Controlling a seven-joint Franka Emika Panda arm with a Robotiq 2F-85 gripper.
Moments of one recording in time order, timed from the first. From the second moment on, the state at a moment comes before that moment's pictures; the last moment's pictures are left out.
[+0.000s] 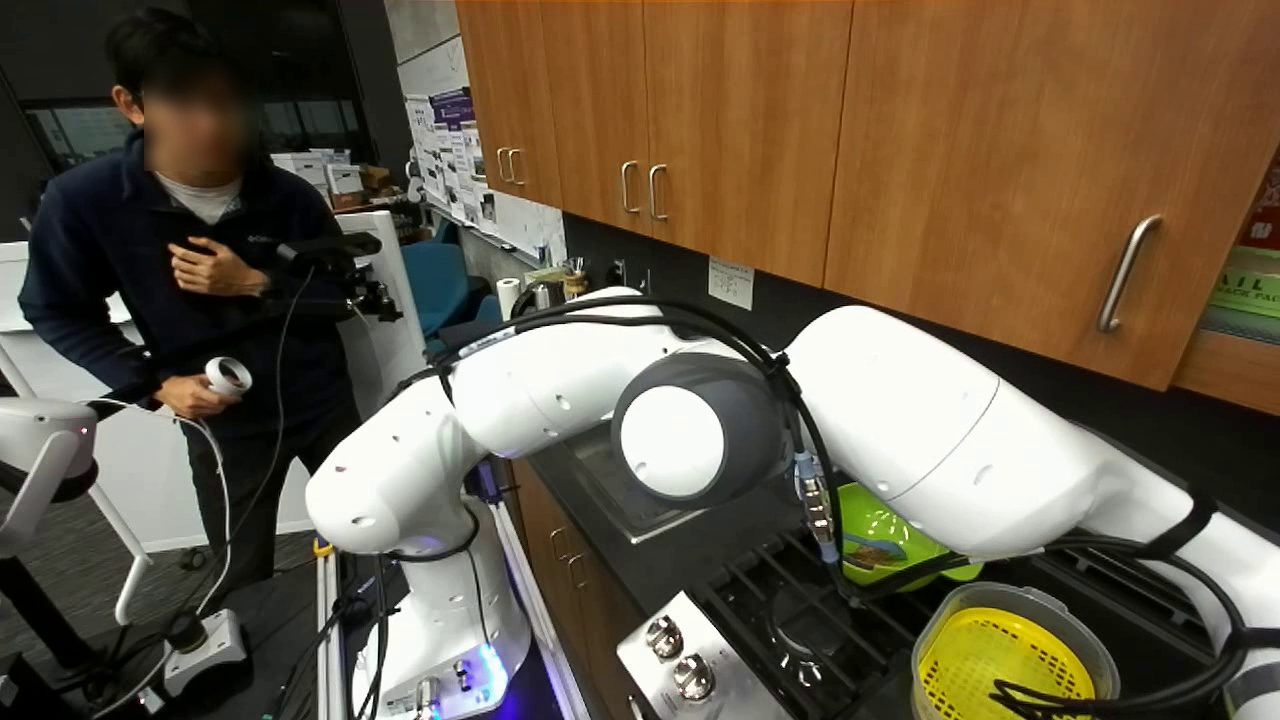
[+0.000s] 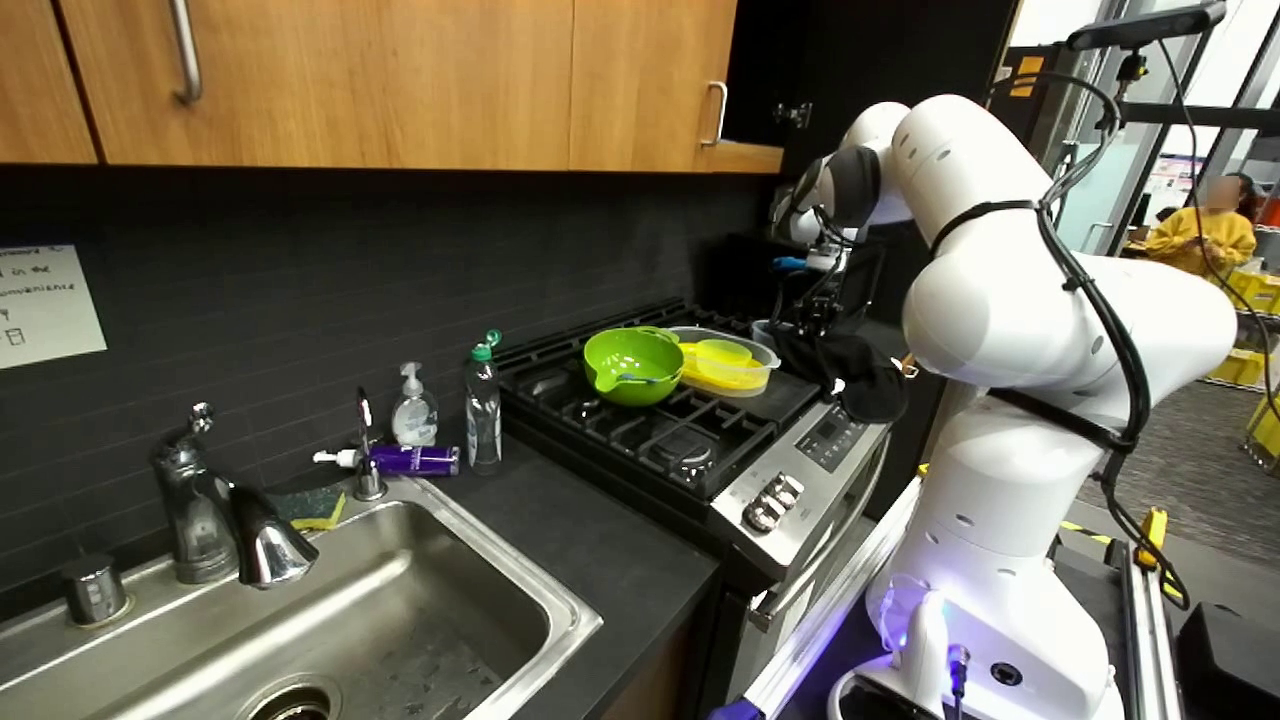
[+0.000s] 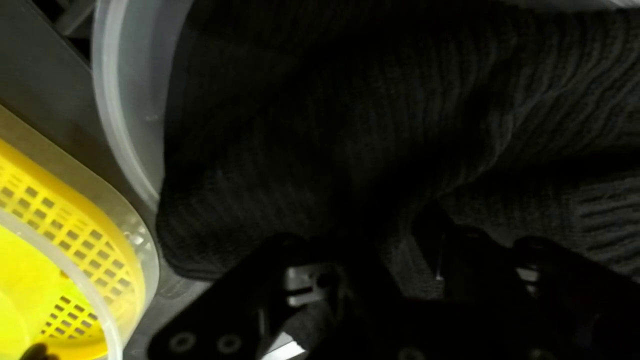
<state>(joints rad) -0.74 1.03 -0.40 -1.07 0.40 1.95 2.60</state>
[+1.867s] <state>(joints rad) -0.52 0.77 -0.95 -1.49 0.66 2.22 2.60</state>
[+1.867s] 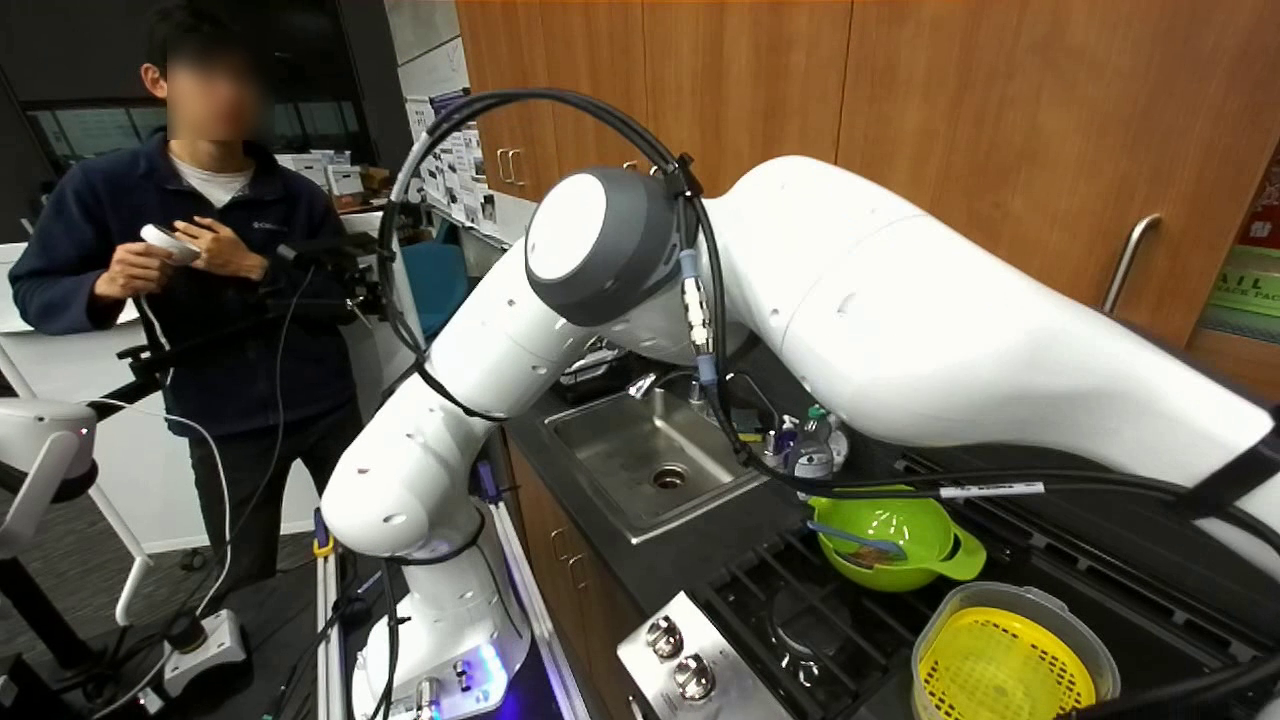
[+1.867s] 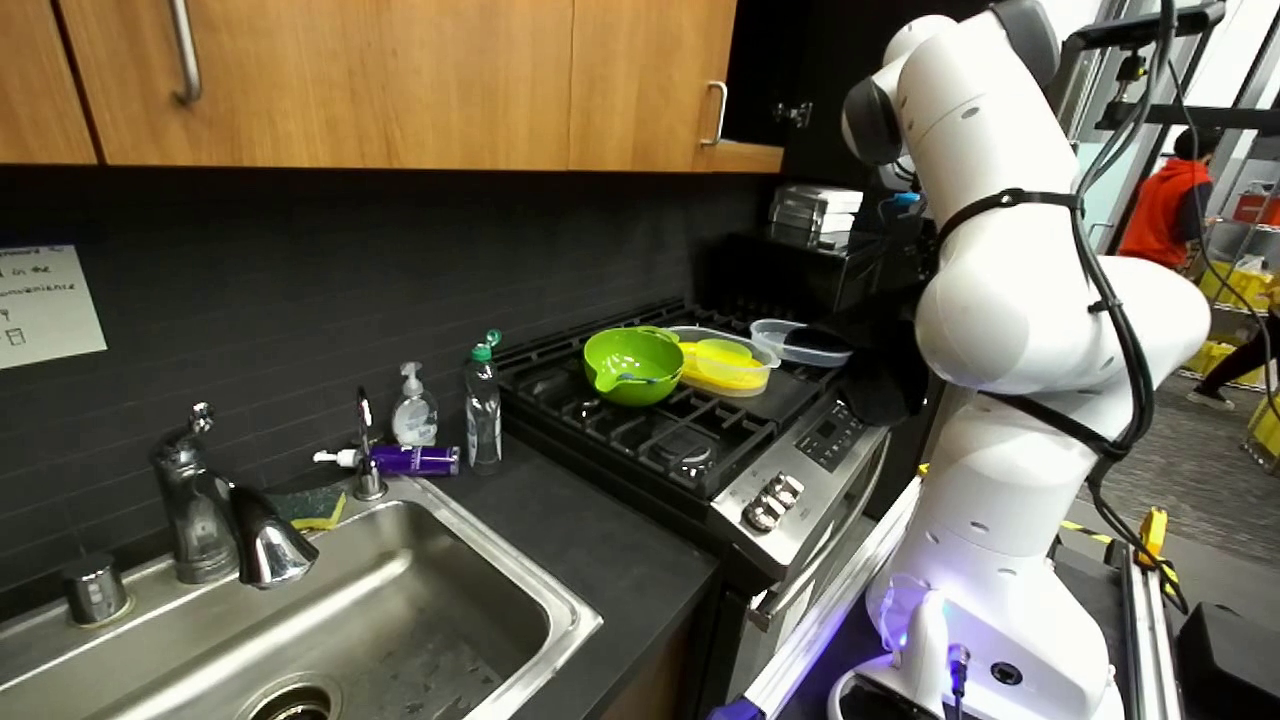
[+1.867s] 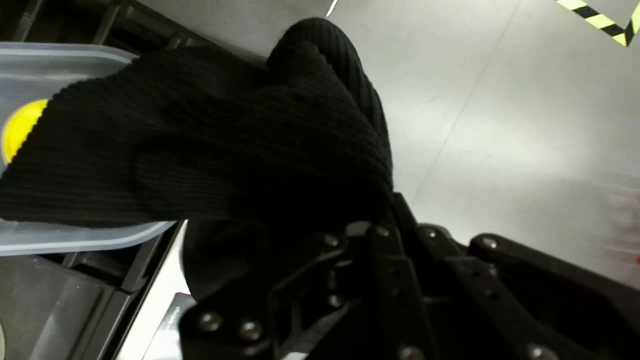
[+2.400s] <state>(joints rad) -0.46 0.60 -0.96 -1.60 0.66 2.40 2.56</state>
